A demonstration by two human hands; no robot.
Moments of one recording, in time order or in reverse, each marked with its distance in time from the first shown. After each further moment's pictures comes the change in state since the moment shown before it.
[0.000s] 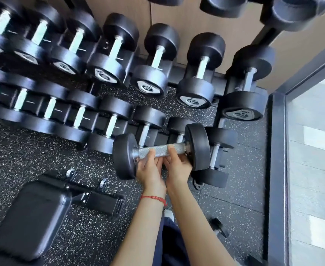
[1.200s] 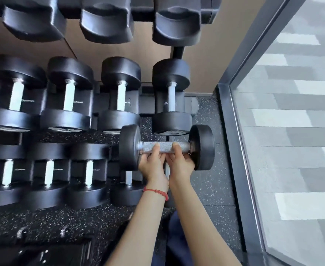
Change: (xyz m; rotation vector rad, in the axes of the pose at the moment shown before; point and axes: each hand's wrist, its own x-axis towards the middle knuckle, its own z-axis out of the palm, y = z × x) left_hand -0.057 -0.165 0.224 0.257 -0.195 -0.095; right_hand 0.148 -0.217 -0.083 0.288 0.207 -0.097
